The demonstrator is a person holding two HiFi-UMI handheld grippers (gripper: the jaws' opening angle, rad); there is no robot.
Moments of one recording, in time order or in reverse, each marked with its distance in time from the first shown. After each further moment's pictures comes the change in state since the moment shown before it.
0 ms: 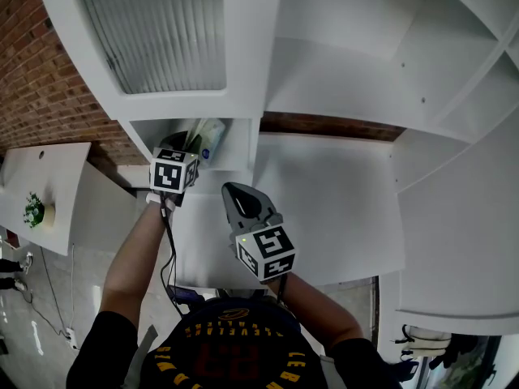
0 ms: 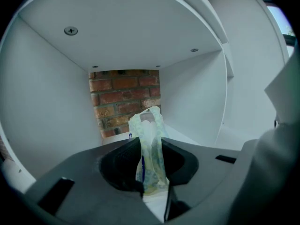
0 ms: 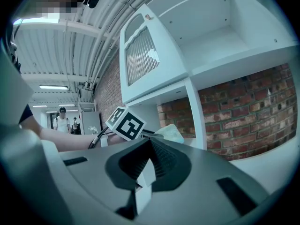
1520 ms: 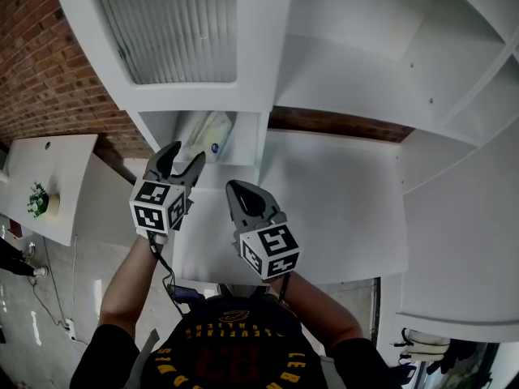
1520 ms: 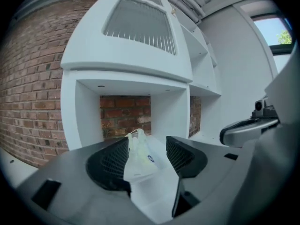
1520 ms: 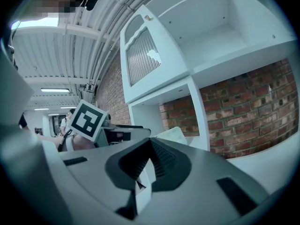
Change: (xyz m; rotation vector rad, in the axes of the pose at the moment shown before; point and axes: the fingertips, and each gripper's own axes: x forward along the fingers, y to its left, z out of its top) left arm -0.101 -0.028 0.015 -0.049 -0.209 -0.045; right arm -0.002 0.009 -0.002 0.023 -0.002 0.023
